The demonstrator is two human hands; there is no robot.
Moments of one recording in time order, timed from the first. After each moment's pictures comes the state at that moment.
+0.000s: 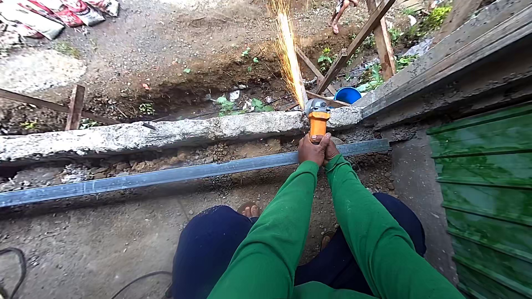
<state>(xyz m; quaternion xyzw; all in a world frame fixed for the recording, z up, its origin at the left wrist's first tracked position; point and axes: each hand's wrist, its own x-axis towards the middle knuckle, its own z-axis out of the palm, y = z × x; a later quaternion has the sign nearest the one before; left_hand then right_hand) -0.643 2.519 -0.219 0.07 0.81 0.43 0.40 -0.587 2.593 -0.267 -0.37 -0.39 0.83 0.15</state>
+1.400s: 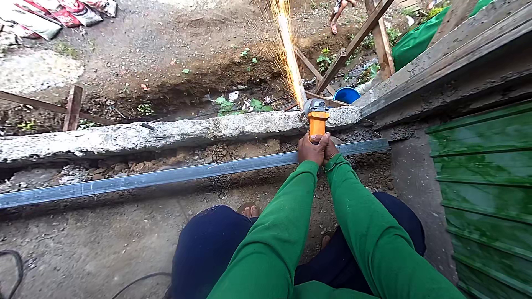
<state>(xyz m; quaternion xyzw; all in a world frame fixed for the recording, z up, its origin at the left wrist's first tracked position) -0.642 2.518 -0.219 0.07 0.81 0.43 0.39 -0.588 2.593 -0.266 -0.38 -0.40 0.82 0.15</state>
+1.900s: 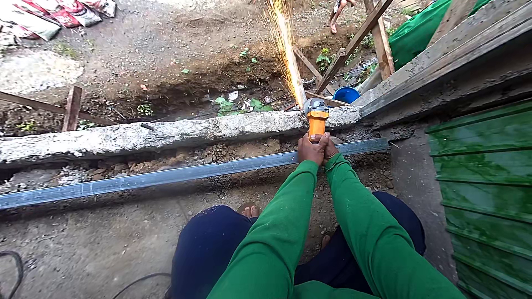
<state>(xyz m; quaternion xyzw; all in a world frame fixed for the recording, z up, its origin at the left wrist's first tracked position) -0.643 2.518 -0.219 0.07 0.81 0.43 0.39 -0.588 2.594 -0.268 -0.38 -0.39 0.82 0.15</state>
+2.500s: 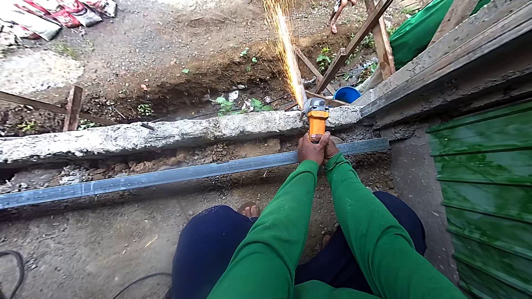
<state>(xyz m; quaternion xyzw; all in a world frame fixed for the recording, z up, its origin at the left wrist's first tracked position) -0.643 2.518 -0.220 0.07 0.81 0.43 0.39 -0.589 2.593 -0.265 -0.38 -0.38 0.83 0.15</state>
